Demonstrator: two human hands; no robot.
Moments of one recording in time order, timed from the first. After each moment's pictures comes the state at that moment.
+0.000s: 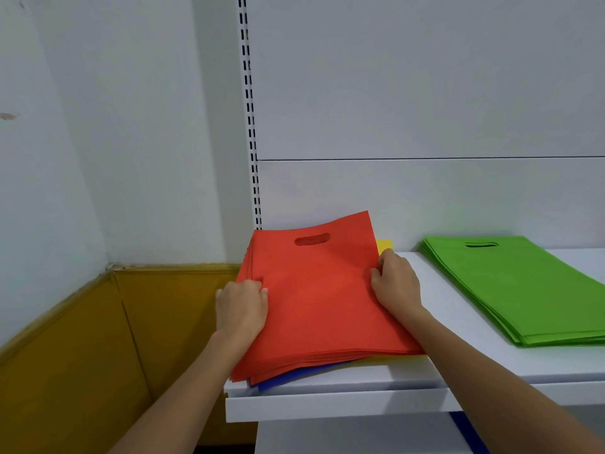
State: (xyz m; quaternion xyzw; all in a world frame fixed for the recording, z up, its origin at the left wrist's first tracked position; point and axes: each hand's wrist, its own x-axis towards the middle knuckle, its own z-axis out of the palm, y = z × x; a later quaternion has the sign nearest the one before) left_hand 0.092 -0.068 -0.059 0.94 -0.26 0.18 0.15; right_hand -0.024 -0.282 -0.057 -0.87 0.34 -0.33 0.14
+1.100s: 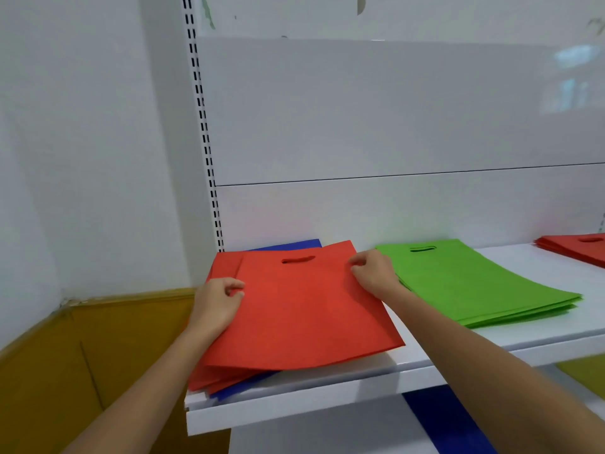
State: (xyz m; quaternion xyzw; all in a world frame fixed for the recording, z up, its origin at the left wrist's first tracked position) left_hand 0.070 -0.074 -0.019 0.87 -0.30 0.08 0.39; right_hand -0.072 -0.296 -0.009 -0.85 0.33 -0.32 0.26
